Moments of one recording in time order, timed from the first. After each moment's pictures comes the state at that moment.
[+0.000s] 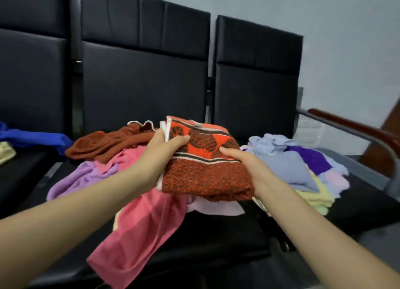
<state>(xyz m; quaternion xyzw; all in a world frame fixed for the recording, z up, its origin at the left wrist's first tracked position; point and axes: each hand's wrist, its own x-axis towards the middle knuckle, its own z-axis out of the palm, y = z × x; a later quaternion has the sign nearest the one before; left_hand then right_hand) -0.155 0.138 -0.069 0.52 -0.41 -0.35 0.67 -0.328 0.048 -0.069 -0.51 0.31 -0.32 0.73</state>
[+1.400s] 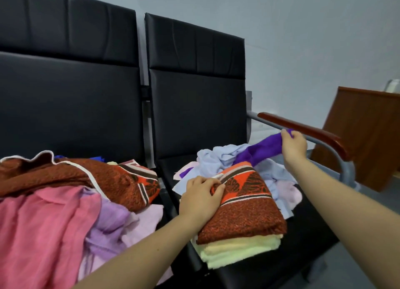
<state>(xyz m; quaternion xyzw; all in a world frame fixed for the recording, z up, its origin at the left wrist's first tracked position) -0.342 -0.081 -0.143 0.65 -0.65 -0.17 0.35 -0.557 -0.231 -0.053 -0.47 0.57 -0.64 0.21</state>
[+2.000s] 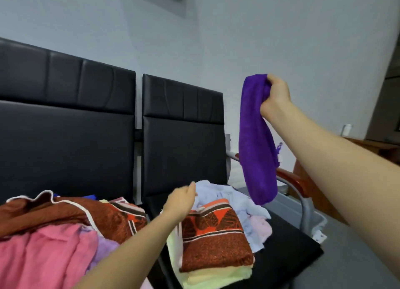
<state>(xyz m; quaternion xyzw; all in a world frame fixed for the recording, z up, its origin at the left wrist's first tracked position) -0.324 -0.085 -0.047 0.64 -0.59 -0.25 0.42 -0.497 -0.113 0.218 -0.41 0.22 -0.72 0.51</state>
